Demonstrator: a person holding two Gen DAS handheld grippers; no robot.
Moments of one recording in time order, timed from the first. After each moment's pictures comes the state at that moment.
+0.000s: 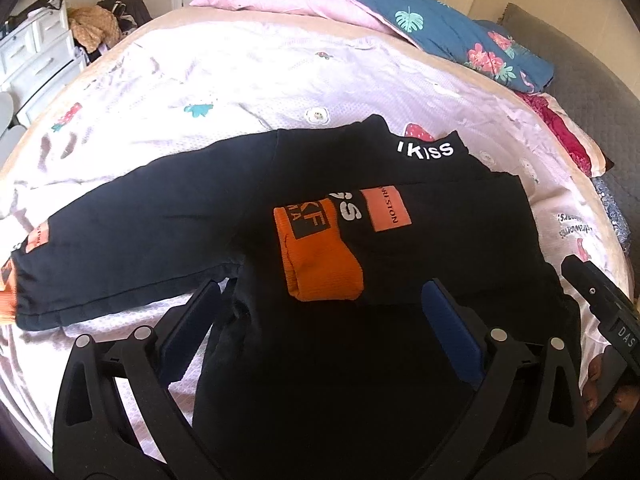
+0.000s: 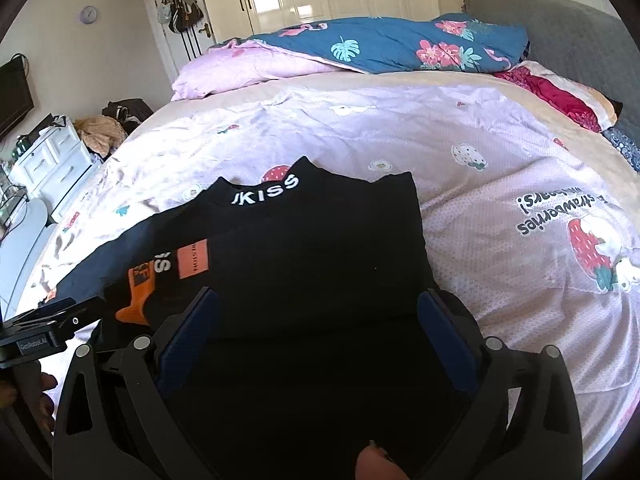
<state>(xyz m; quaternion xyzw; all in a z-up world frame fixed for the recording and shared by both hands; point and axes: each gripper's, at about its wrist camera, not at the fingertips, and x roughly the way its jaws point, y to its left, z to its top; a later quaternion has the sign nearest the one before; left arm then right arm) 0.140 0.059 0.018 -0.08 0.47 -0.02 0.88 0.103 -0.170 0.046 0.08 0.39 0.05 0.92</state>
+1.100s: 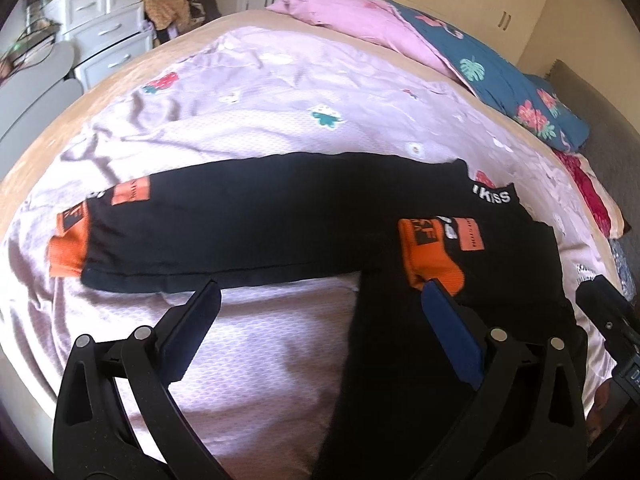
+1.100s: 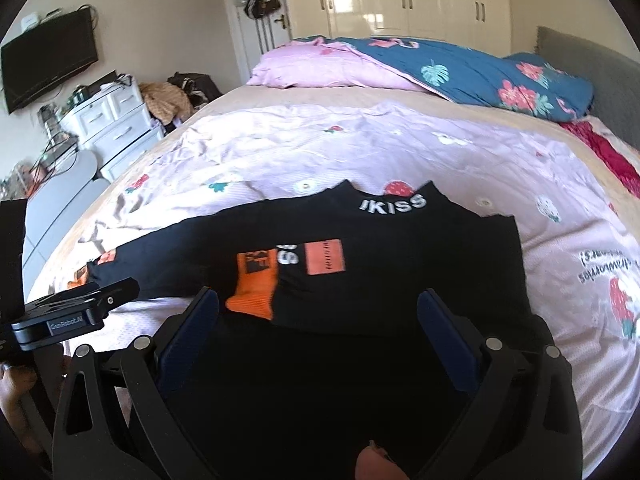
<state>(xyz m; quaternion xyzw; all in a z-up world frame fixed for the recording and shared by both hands) 0.087 0.165 0.029 -0.15 0.43 0.06 0.89 0.081 -0.047 0.083 0.00 0.37 0.16 0.92</state>
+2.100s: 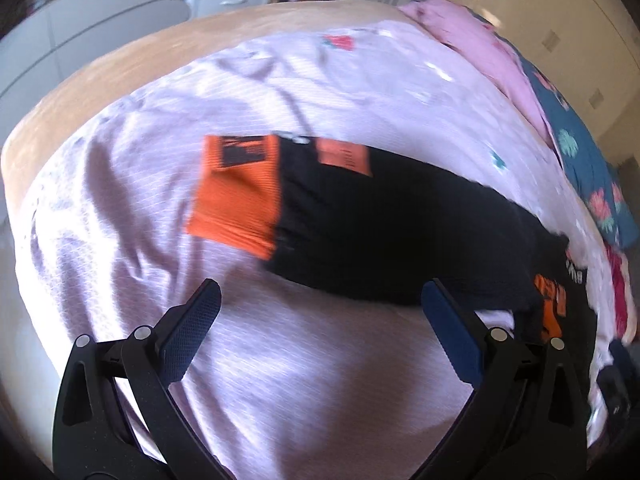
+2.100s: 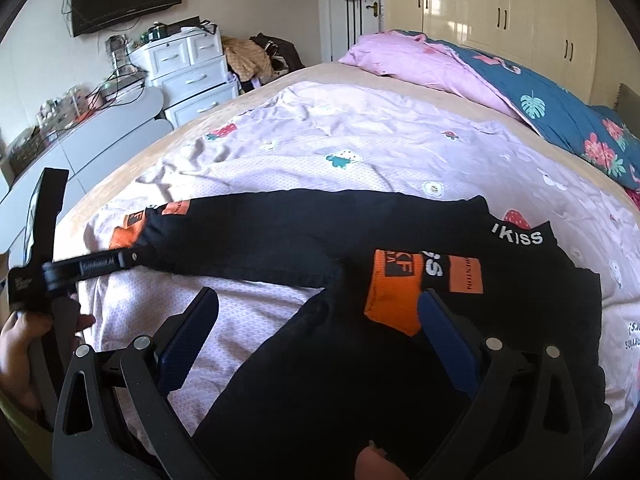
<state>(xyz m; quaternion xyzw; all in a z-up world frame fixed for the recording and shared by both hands) 0.038 0.320 -0.019 -0.28 0.43 0.20 0.83 0.066 0.076 0.067 -0.09 0.37 0.27 0.88</state>
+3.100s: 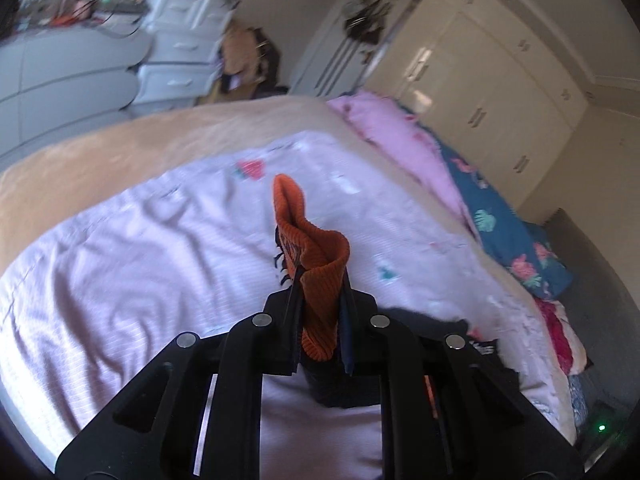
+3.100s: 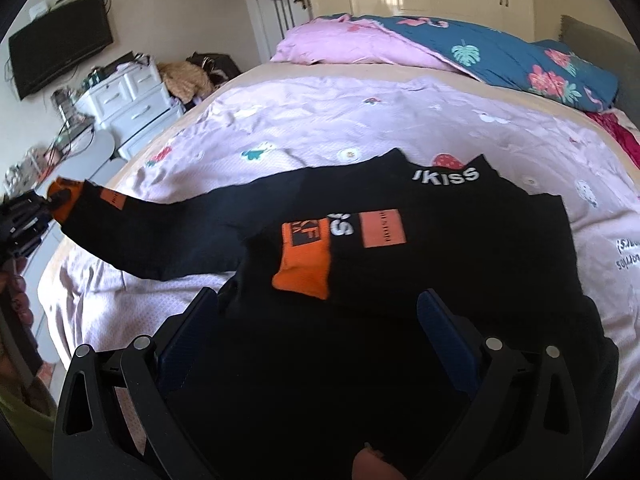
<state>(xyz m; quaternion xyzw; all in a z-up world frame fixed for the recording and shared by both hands) 0.048 0.293 0.089 -0.29 0.24 0.11 0.92 0.080 -0.021 0.057 0.02 0.40 0.19 0.90</state>
